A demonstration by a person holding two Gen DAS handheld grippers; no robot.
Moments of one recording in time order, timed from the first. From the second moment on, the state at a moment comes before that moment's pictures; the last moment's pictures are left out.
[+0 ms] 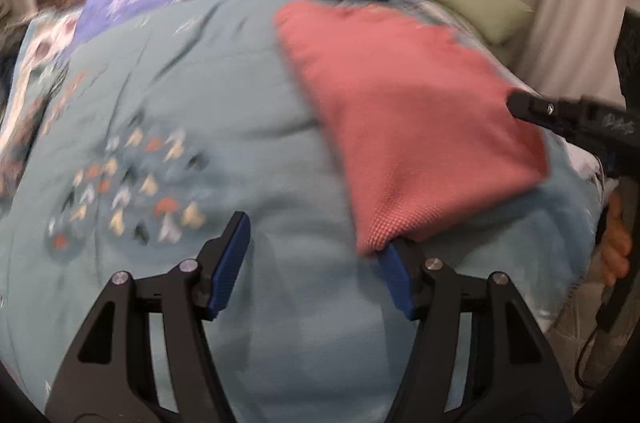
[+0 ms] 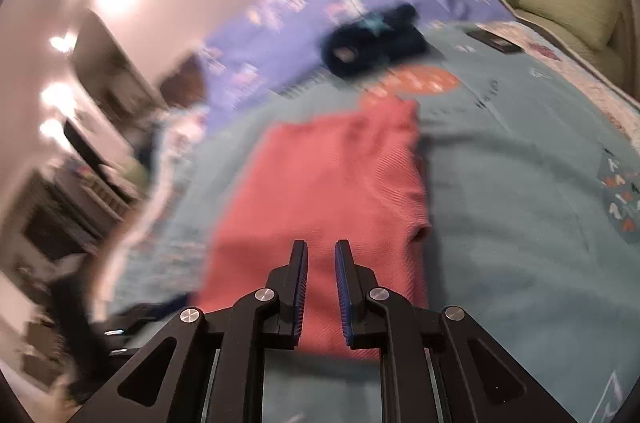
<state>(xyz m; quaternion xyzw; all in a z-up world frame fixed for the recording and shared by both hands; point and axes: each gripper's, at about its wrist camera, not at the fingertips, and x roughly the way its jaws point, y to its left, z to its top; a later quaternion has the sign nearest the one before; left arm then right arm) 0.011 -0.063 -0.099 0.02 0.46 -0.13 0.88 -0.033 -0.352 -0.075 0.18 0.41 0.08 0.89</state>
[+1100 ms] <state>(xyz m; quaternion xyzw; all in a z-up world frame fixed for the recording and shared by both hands) 0.061 -0.089 -0.071 -0.09 0.44 -0.30 0.84 0.022 -0.376 -0.066 0.24 0.40 0.14 0.88</state>
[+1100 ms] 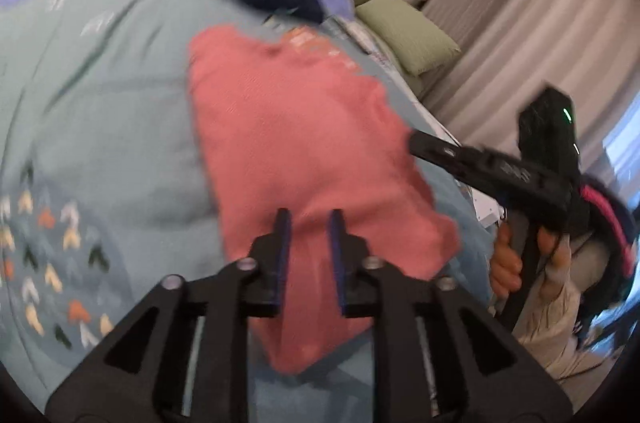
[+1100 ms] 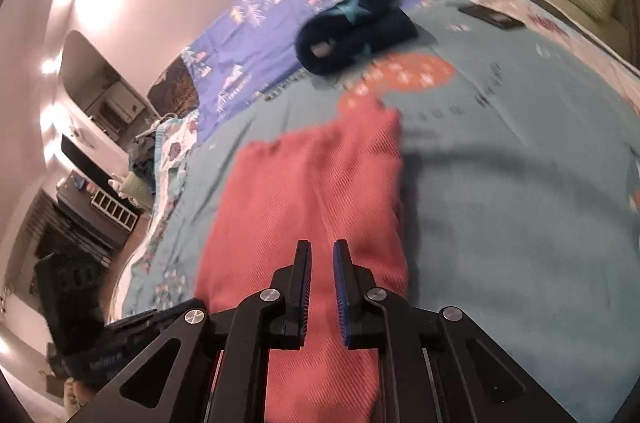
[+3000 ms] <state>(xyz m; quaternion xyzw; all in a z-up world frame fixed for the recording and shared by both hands) 0.174 -0.087 -0.068 0.02 0.44 -0.21 0.87 0.077 -0.377 -0.054 0.11 0.44 0.14 0.88</state>
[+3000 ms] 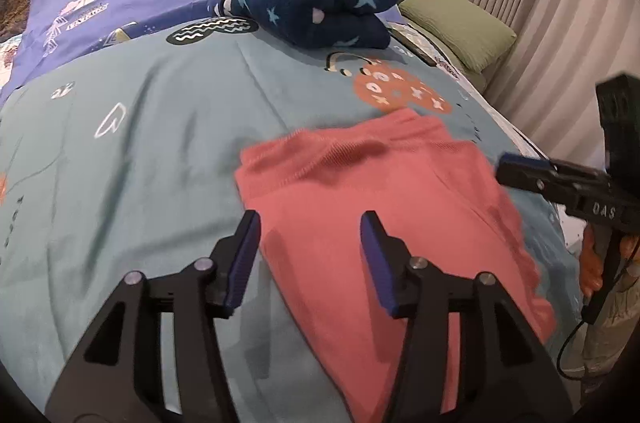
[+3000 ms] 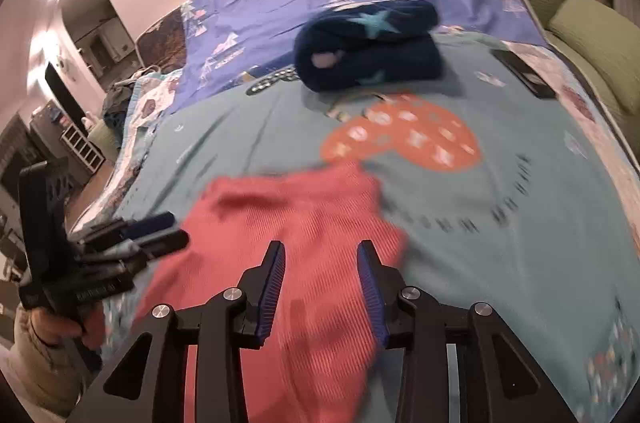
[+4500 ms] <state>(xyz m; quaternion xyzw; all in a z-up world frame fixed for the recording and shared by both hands) 0.040 -0.035 -0.076 -0.12 0.45 -0.32 0.82 0.024 -0.406 -0.097 0.22 0.44 0.22 0.84</state>
